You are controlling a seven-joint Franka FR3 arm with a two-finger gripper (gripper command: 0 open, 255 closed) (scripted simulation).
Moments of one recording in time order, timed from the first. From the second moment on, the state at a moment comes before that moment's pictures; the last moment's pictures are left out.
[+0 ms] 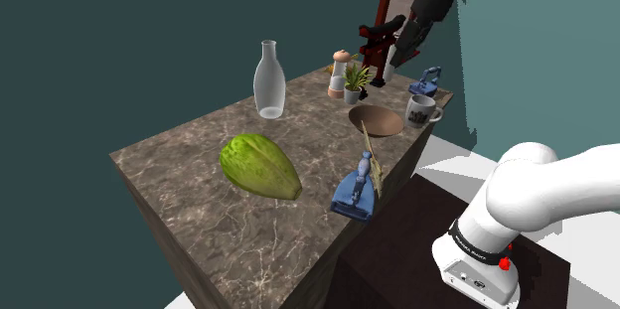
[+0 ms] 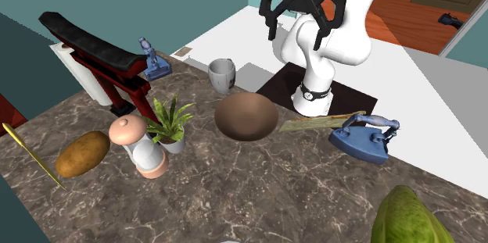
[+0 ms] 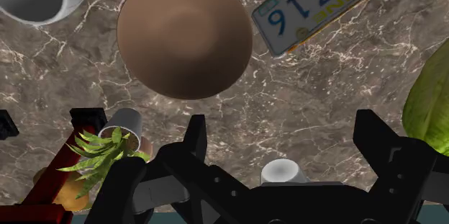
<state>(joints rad) 0.01 -0.79 -0.04 -2.26 0.07 1.67 -0.16</state>
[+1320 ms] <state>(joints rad) -0.07 -0.88 -0.55 -2.51 -0.12 1.83 -0.70</state>
